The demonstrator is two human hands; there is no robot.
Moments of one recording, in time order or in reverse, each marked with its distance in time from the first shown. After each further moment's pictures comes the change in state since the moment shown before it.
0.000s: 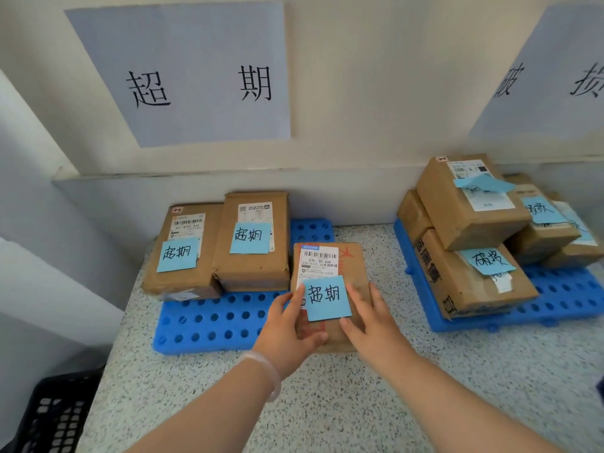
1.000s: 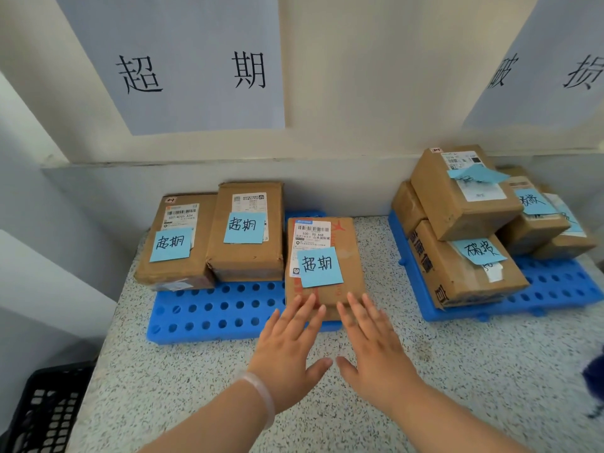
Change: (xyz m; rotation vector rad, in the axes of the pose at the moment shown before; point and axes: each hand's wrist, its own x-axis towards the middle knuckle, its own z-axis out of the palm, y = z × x) left_hand -0.036 -0.014 0.022 0.665 -0.011 0.399; right_hand -0.040 0.029 0.020 -0.543 0.068 -0.300
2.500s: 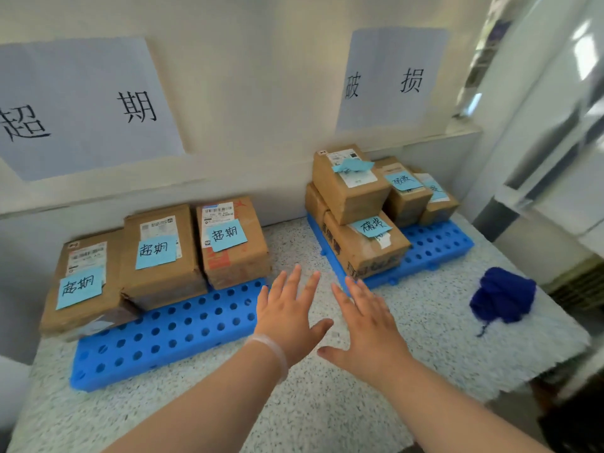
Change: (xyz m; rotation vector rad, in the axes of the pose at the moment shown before) left_hand 0.051 0.115 -0.037 0.047 -0.066 -0.002; right_hand -0.080 0.045 -0.042 0.123 0.123 0.308
